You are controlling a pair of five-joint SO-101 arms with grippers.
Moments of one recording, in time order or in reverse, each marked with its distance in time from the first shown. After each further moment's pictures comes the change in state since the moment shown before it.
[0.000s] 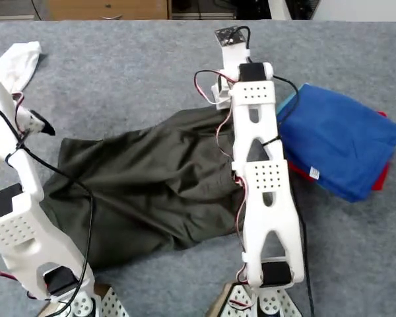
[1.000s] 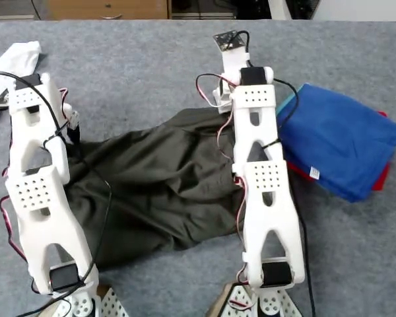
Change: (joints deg) left arm 10.5 26.3 -19.9 2.1 22.6; right arm 0.4 3.7 -2.1 -0.2 3.1
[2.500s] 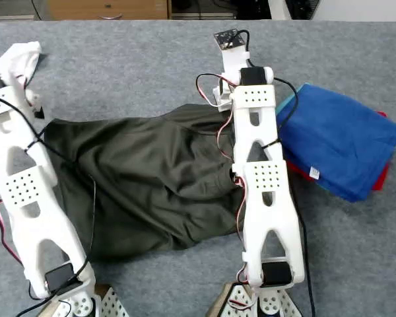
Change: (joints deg) left arm -8.1 13.0 -35.9 6.6 6.2; right arm 0.0 0.0 0.0 -1.6 0.0
